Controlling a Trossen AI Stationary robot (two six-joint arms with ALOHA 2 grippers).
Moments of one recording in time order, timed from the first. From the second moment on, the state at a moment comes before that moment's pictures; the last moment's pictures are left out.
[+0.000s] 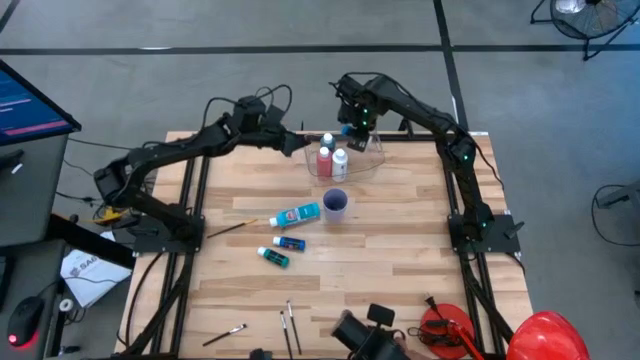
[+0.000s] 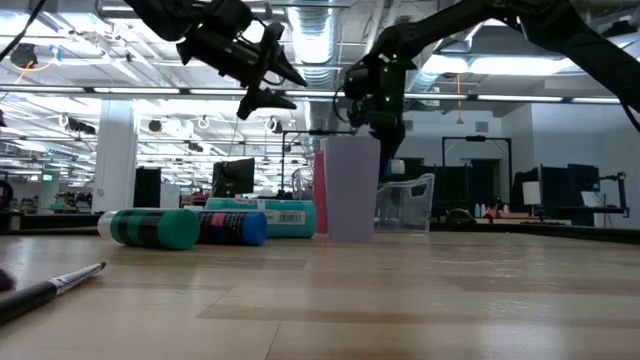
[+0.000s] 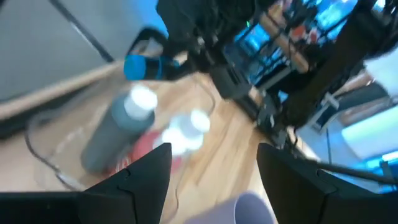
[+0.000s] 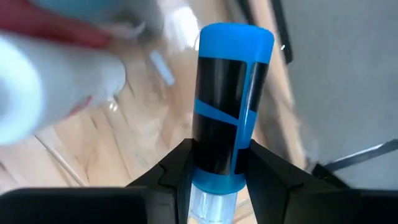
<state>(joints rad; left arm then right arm) 0.63 1.43 1.05 -0.03 0.37 -0.50 -0.67 2.17 2.10 -1.33 0.05 -0.35</state>
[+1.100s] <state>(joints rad) 0.74 1.43 0.89 0.33 0.40 -0.73 -0.66 2.14 2.36 -1.15 -0.38 -0.04</state>
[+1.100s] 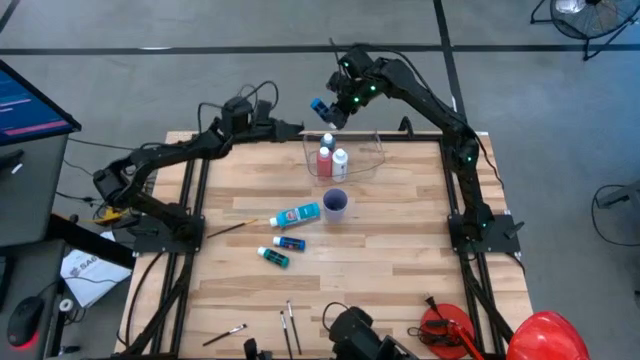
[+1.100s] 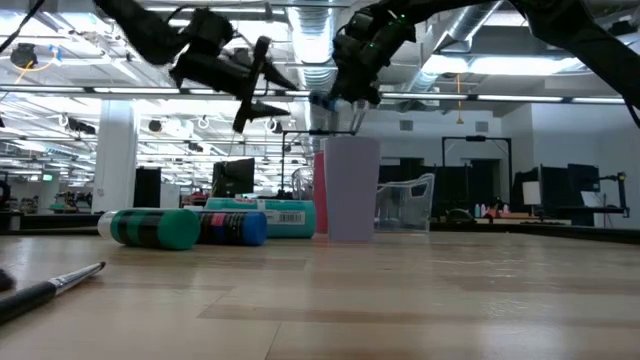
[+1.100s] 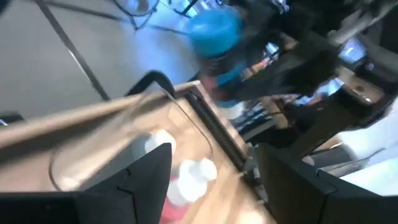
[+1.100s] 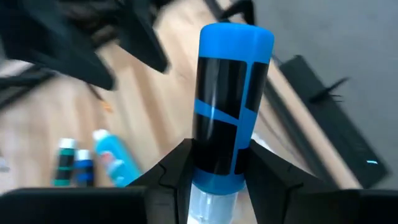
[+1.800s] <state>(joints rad) 0.71 1.43 0.69 1.08 0.30 -1.16 -0.62 2.14 2.36 -0.88 -0.79 0.35</state>
